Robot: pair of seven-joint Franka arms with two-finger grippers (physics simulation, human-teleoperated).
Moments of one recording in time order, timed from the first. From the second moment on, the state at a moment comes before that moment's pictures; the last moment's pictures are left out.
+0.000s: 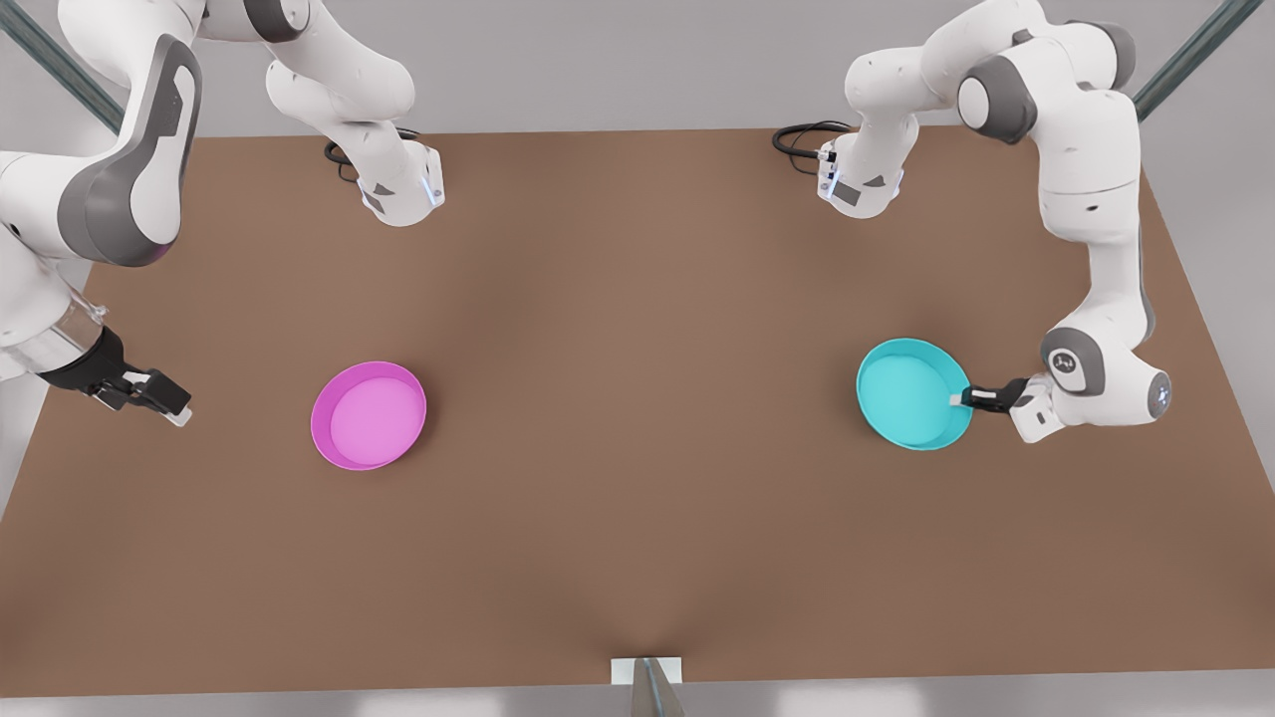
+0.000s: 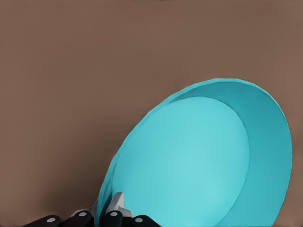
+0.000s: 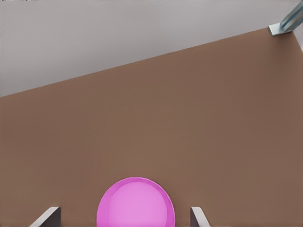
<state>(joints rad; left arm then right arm) 0.06 0.56 0.23 -1.84 -0.45 1.94 0.71 -0.04 0.19 -0.07 -1.40 0.02 1.78 0.15</state>
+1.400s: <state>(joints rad) -0.77 0.52 0.23 -1.45 0.31 1.78 -0.49 -0.04 0.21 -0.07 -1.39 0.03 1.78 0.14</state>
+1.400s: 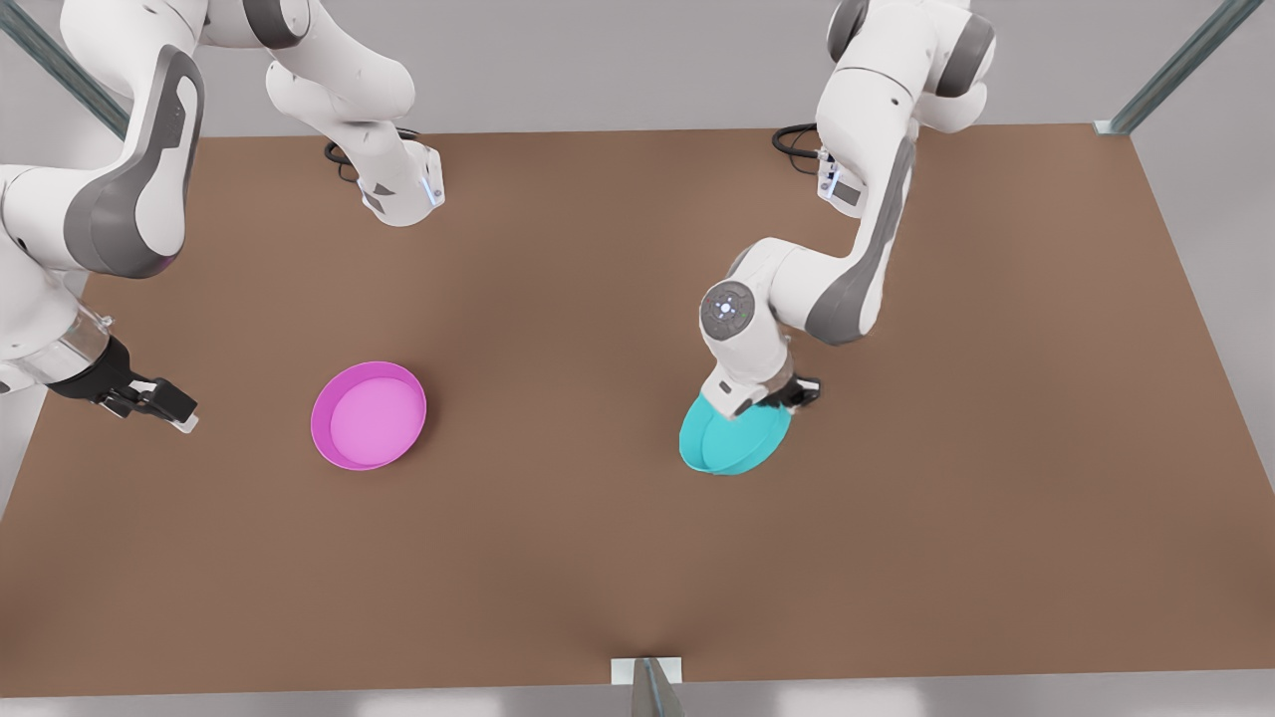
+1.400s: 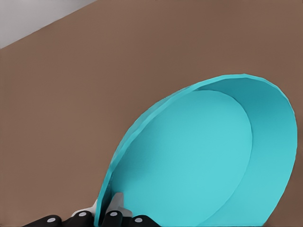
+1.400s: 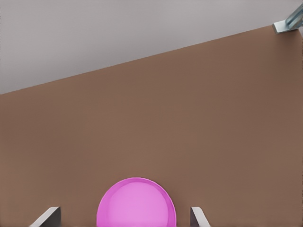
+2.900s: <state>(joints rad) -1.14 0.99 0.23 -1.21 1.17 1.42 -0.81 -0.04 0.22 -0.07 -1.39 0.02 1.81 0.14</state>
